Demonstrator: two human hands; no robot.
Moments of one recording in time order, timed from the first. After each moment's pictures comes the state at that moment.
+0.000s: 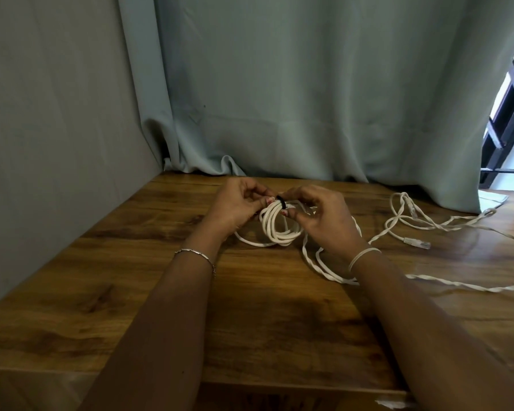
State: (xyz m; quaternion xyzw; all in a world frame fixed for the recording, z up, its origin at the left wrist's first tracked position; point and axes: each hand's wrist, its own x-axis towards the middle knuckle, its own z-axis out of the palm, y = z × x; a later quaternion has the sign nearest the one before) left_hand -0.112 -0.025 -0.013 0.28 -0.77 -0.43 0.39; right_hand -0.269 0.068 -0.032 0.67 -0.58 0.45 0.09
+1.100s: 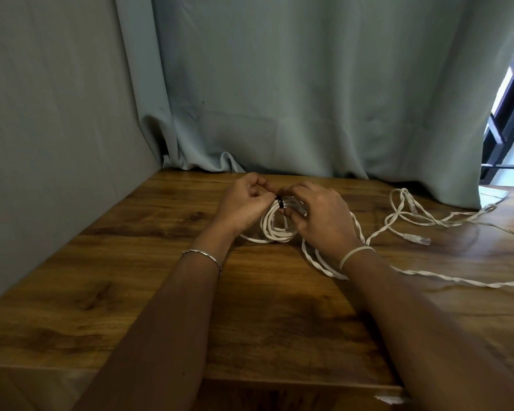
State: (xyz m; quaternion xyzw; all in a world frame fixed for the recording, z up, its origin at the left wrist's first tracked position) left_hand -0.121 -0.012 -0.017 0.32 -0.74 -0.42 0.41; right_hand -0.259 0.067 -0.034 0.65 -0.66 0.30 0.23
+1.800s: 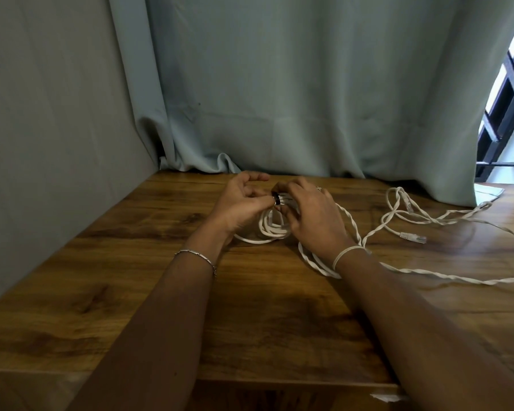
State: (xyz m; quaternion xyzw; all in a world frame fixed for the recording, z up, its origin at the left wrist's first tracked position) left_hand -0.118 -0.007 -0.012 0.26 -0.68 -0.56 0.40; right_hand -0.253 0.066 -0.033 0.65 -0.67 0.31 0.19
